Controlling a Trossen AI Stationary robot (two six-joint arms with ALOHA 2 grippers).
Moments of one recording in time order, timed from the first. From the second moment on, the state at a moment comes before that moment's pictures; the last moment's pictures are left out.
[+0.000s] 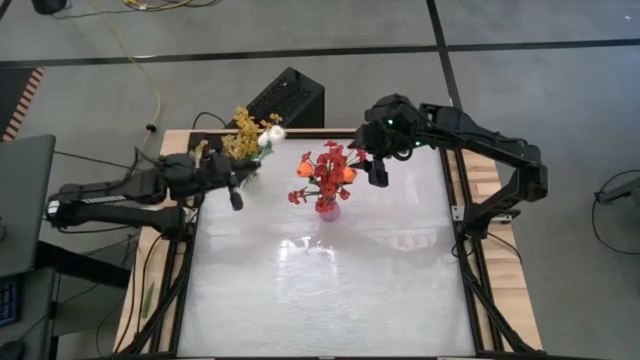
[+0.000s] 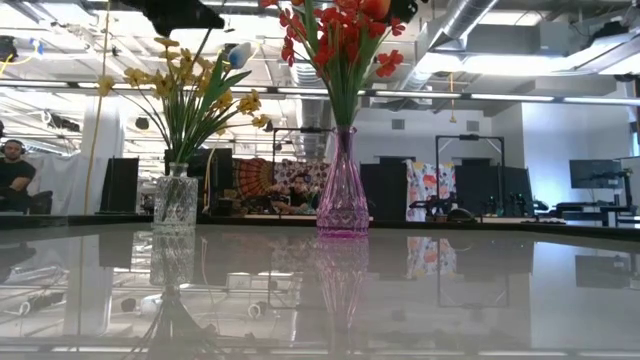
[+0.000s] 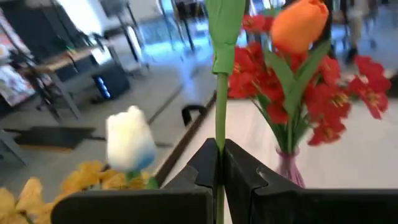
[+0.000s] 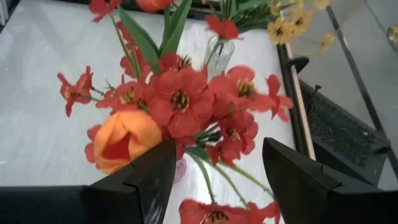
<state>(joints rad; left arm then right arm) 0.14 0.70 0.72 -0.14 -0.32 0.18 -0.28 1.49 1.74 -0.95 -0.11 -0.31</state>
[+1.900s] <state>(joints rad) 0.22 0.51 0.21 0.70 -0.58 0.49 -0.29 1.49 1.73 -0.88 -0.16 -0.35</state>
